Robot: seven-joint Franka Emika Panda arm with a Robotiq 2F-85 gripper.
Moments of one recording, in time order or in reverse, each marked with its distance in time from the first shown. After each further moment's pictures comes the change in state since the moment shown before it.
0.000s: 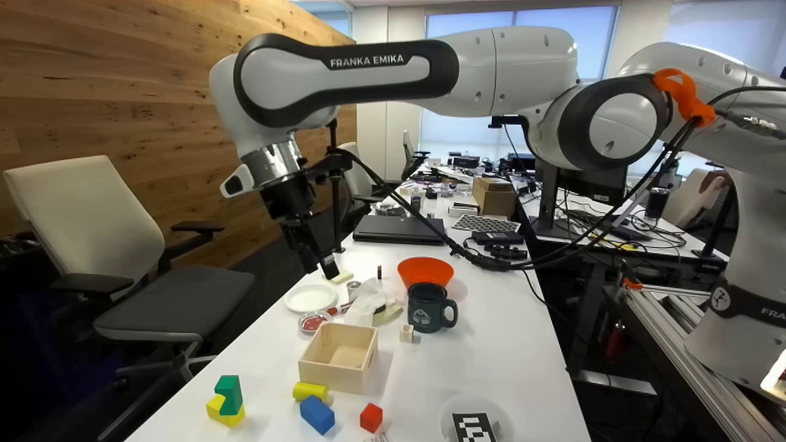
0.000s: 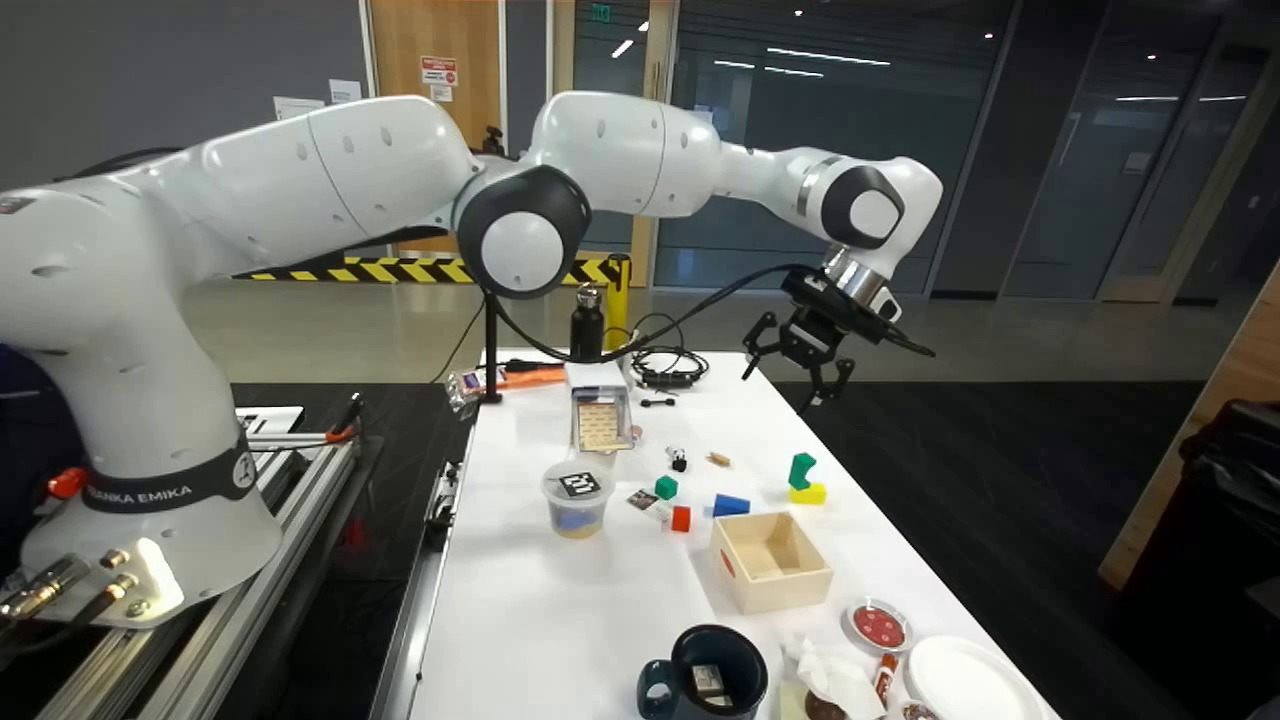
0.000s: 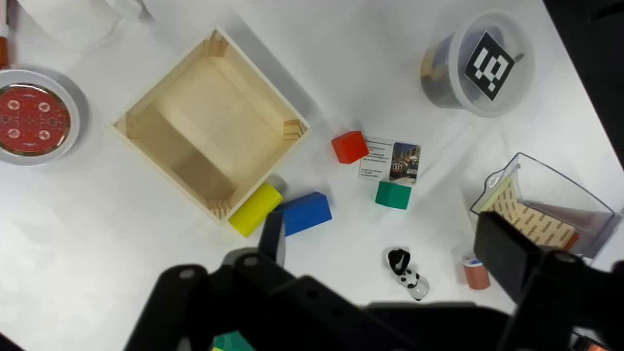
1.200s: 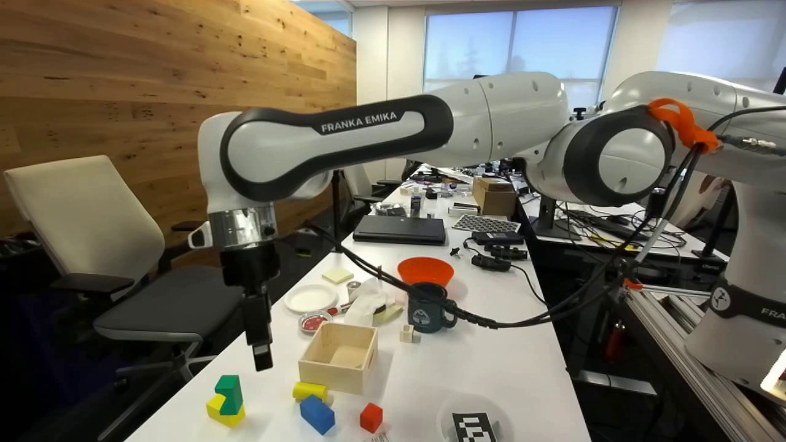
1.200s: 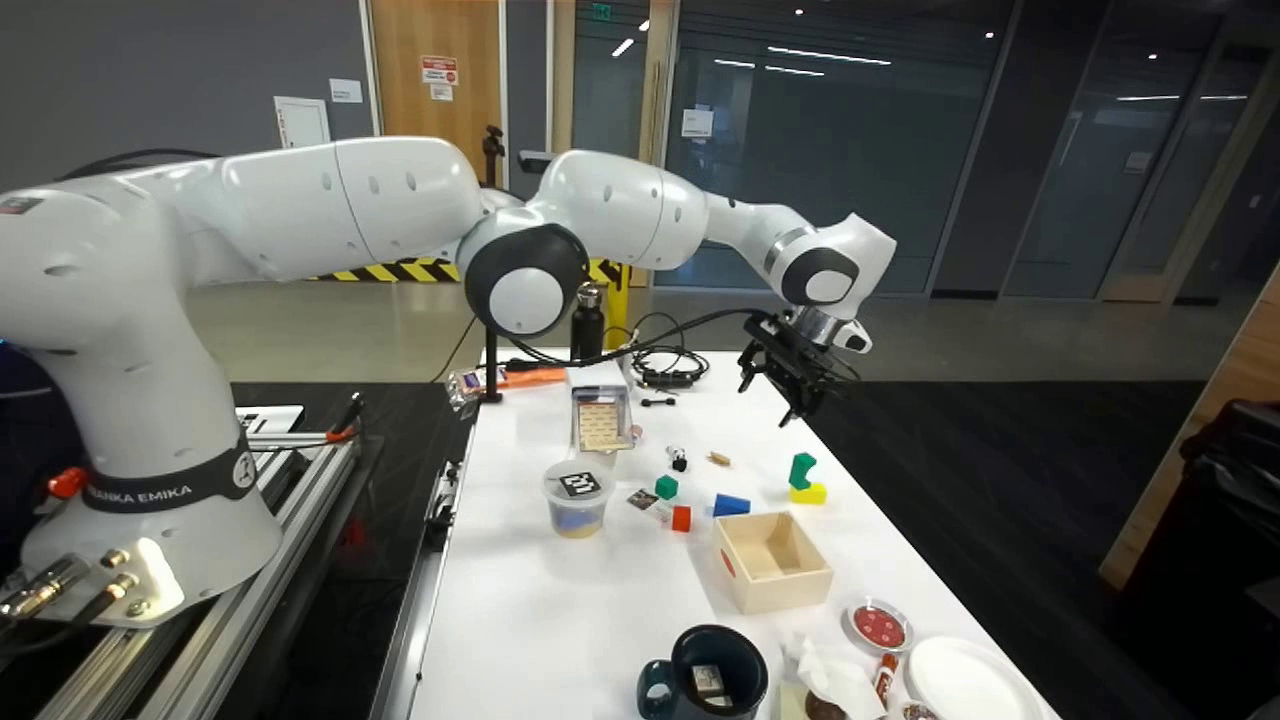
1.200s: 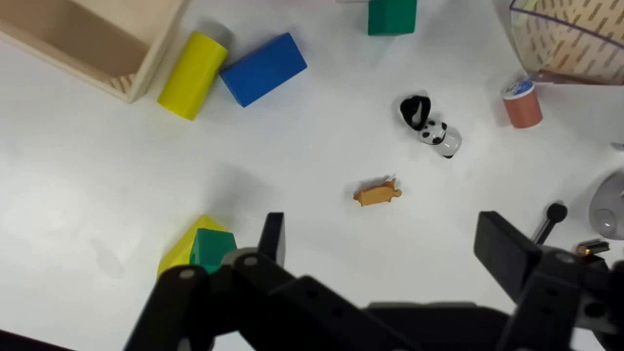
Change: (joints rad) arm 0.050 0.138 0.091 0.001 0.092 0.362 0.320
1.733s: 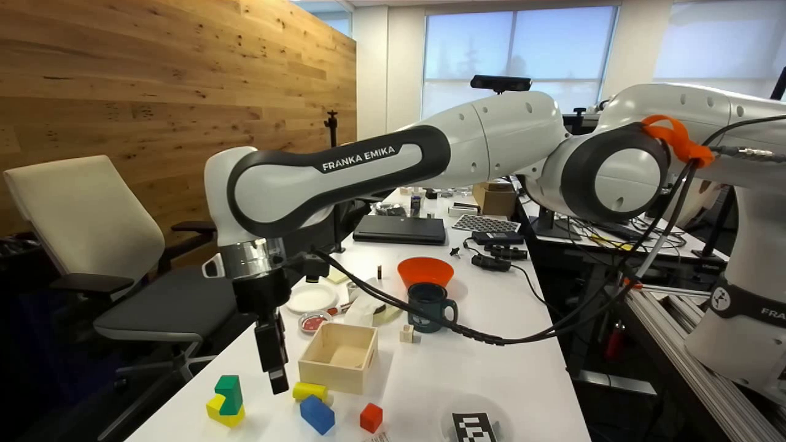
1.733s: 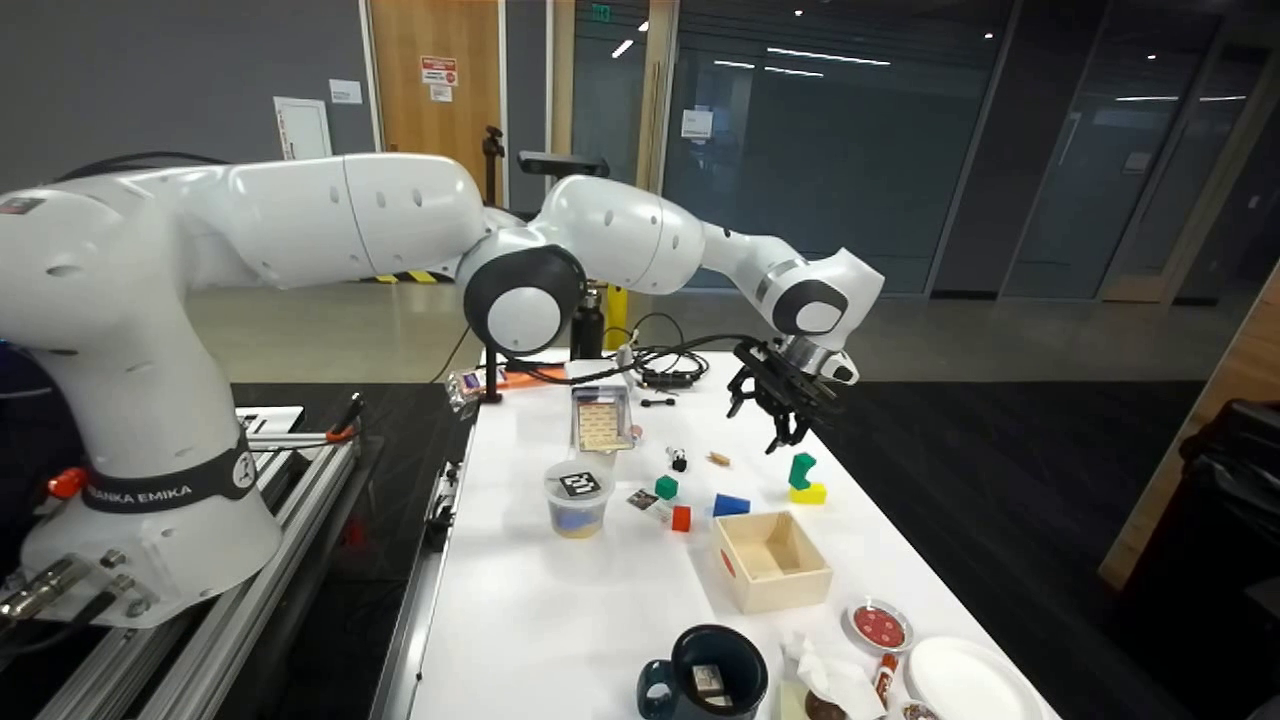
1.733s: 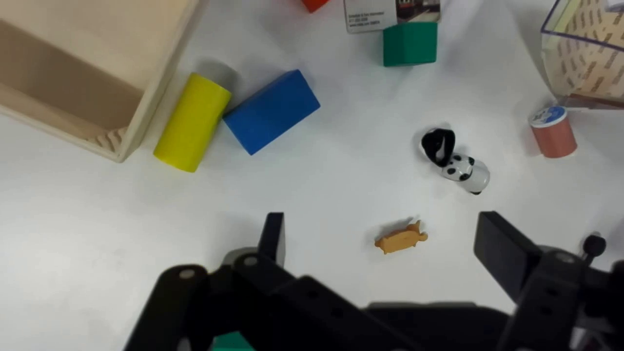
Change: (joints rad) arm 0.003 0.054 -0.020 0.000 -0.003 -0.006 0.022
